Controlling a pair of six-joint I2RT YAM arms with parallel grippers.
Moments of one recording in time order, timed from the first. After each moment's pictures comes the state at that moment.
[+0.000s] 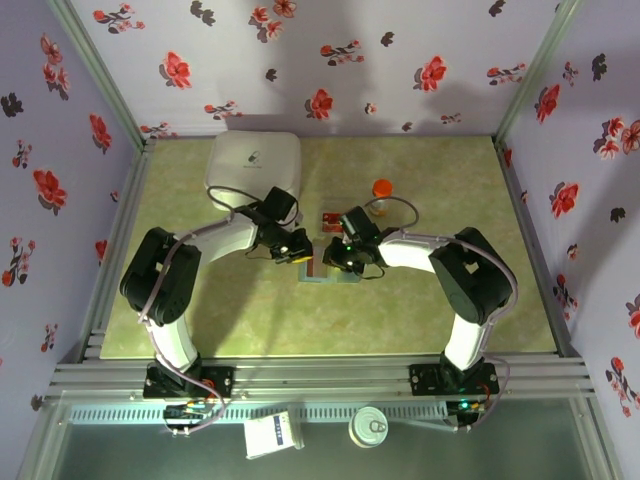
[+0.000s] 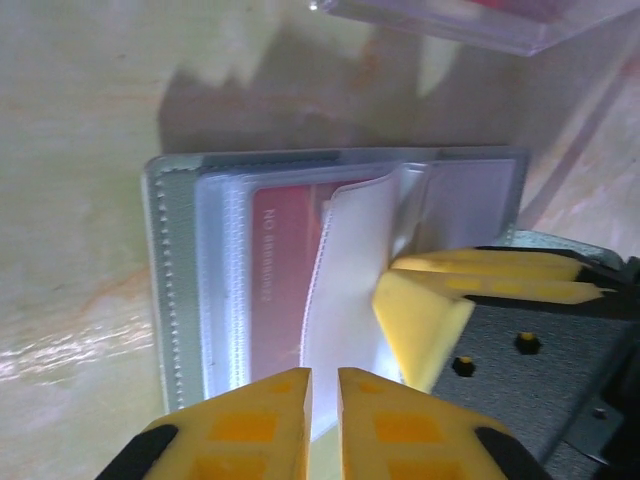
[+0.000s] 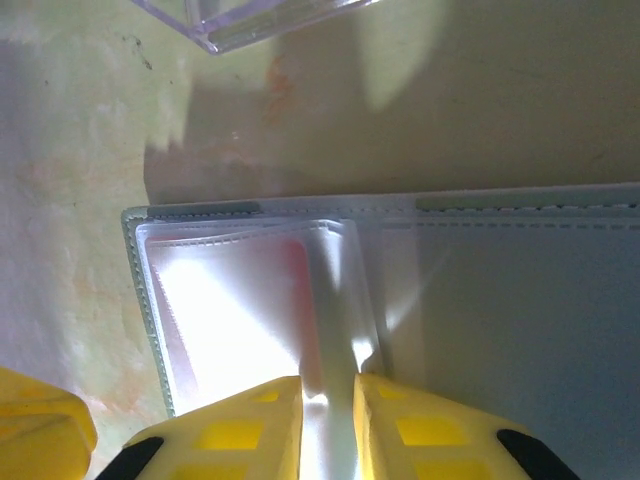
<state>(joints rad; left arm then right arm) -0.61 1.80 1.15 -0.49 0.42 -0.72 0.66 1.80 0.95 -0.15 -0.31 0.91</state>
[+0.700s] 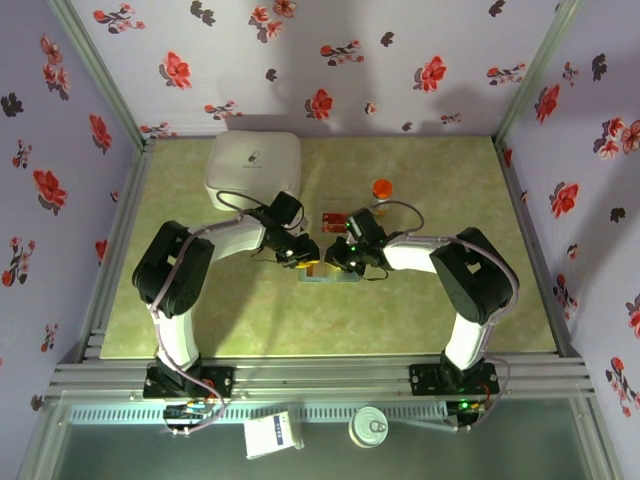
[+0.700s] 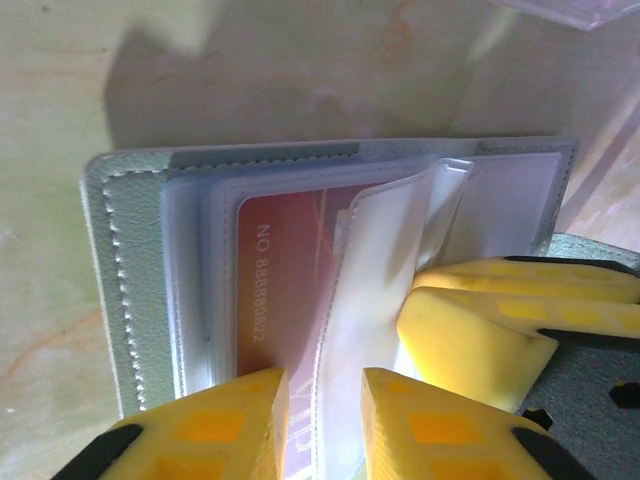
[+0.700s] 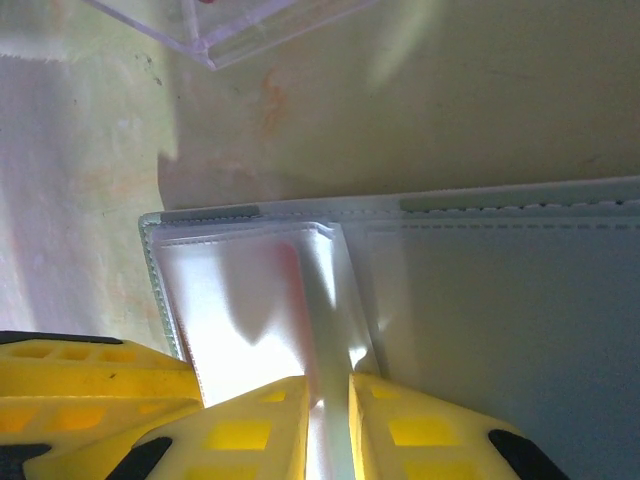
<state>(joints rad) -0.63 1.88 1.15 -0.44 0.45 -0.74 0.63 1.79 0.89 -0.04 -0.37 0.96</state>
